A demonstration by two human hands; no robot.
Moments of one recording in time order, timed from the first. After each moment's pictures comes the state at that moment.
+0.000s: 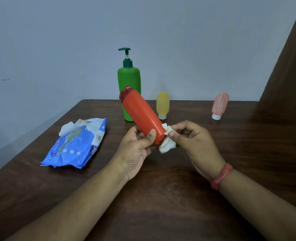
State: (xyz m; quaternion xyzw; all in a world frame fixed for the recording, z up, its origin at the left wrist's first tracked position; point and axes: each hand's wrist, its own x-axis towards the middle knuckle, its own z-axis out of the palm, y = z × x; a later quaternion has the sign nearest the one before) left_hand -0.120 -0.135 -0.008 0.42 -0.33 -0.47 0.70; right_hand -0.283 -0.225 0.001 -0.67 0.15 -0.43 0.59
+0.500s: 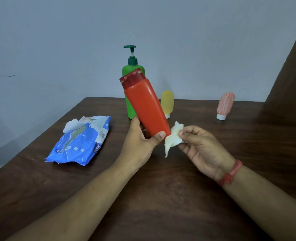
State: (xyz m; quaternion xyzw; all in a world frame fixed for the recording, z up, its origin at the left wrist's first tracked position) left_hand -0.116 -0.140 -0.009 0.61 -0.46 -0.22 0.61; right_hand -0.282 -0.234 0.002 -0.45 0.21 -0.37 0.78
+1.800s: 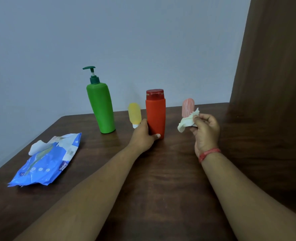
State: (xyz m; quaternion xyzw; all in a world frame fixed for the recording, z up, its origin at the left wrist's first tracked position) left_hand -0.163 -0.278 -0.008 0.73 -0.54 -0.15 0.39; right_hand -0.349 -0.339 -0.004 -0.37 0.32 -0.68 0.55
